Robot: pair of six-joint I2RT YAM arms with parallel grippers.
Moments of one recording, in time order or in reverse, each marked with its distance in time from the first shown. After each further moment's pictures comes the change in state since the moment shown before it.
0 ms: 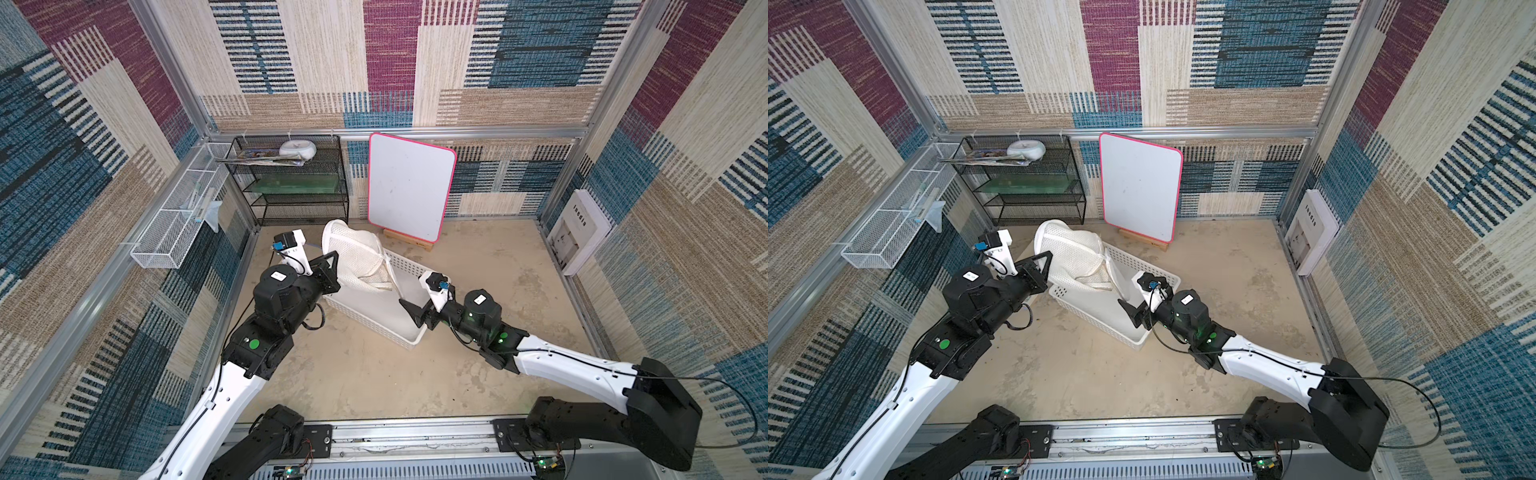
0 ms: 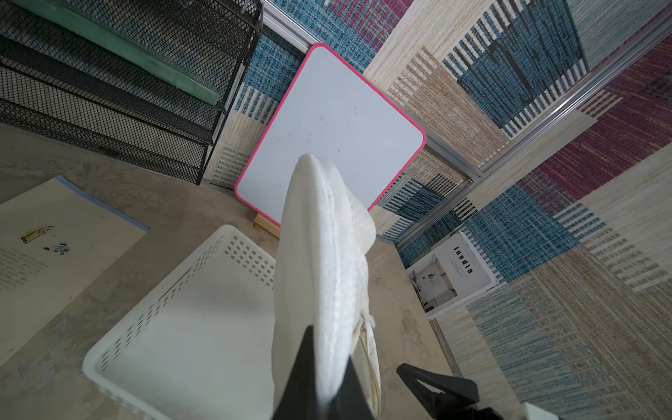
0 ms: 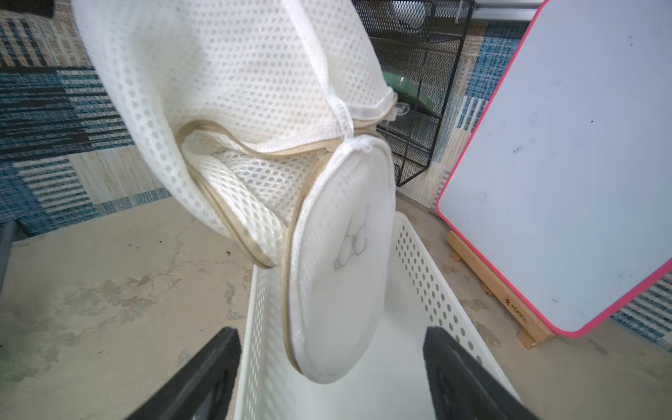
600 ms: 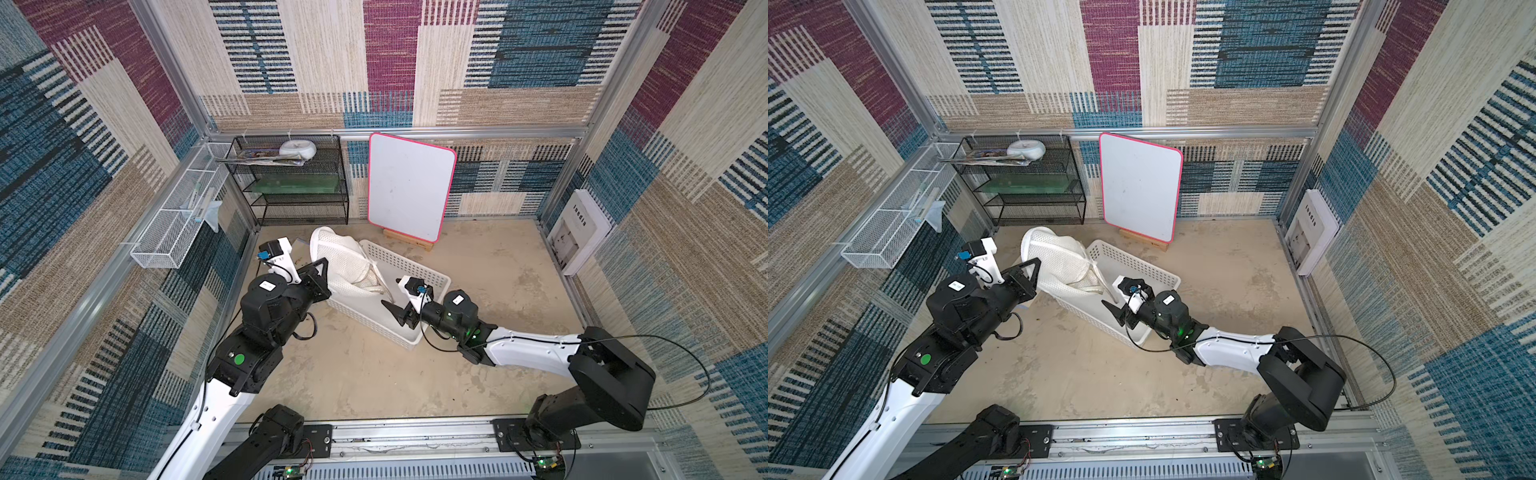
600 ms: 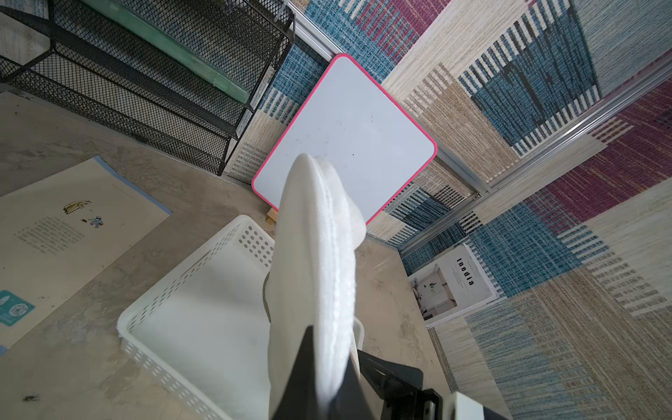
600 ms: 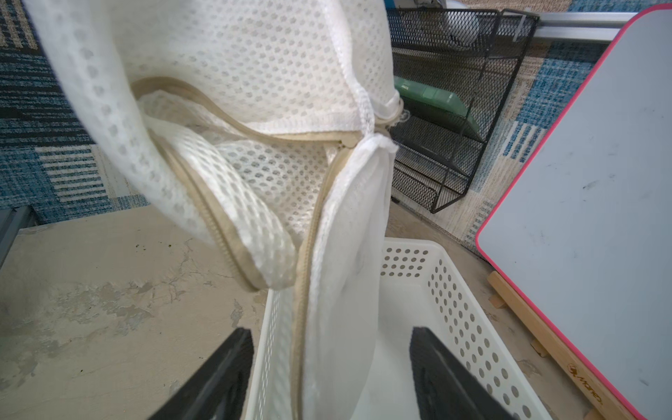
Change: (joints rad) left arm 0.000 -0.075 0.020 -0.119 -0.049 -0.053; right arm 0.032 0.247 0.047 0.263 -0.069 -0.037
